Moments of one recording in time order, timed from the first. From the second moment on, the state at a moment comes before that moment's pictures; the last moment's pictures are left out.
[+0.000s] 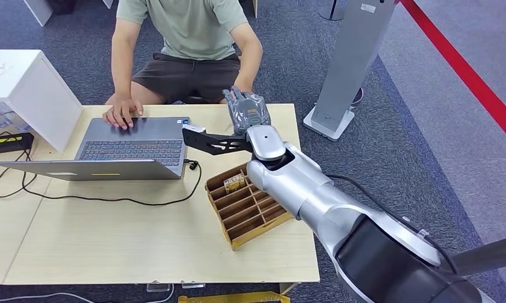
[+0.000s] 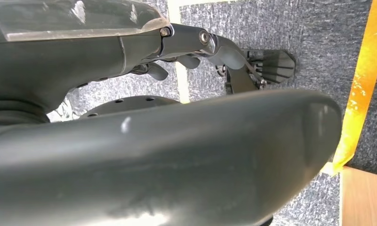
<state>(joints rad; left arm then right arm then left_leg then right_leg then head) -0.11 -0.01 -1.12 -0.21 1.38 0.06 0.01 -1.06 0.23 0.91 -0.55 0.89 -0.17 0.37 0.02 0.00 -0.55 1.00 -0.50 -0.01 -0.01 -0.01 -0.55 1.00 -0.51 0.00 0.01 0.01</state>
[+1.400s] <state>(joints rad) -0.10 0.01 -1.12 -0.21 1.47 0.07 -0.09 -0.08 -0.33 0.63 -1.69 0.11 -0.23 -0.12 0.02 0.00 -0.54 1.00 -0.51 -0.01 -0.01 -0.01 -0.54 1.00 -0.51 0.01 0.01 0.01</state>
